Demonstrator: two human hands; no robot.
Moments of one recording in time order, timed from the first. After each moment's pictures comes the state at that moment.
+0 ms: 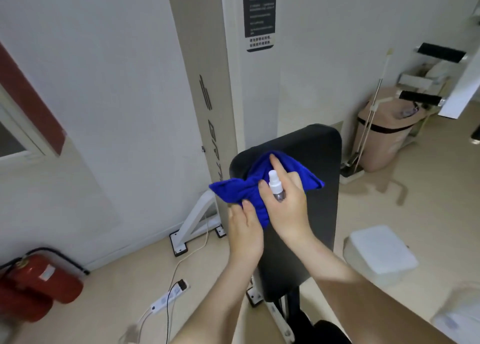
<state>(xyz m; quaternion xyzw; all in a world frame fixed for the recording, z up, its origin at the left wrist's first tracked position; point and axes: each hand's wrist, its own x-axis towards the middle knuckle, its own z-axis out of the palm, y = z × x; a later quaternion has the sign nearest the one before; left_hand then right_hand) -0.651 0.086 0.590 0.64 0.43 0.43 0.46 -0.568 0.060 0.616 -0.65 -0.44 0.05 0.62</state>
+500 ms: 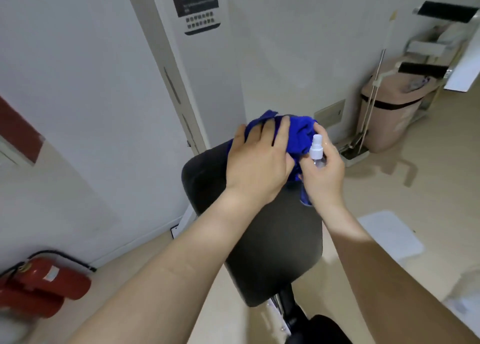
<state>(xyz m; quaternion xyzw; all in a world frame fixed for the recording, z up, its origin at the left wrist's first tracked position) -0.533 0.117 0.676 0.92 0.29 0.20 -0.19 -0.420 0.062 0.609 -0.61 -0.28 0.10 0.73</state>
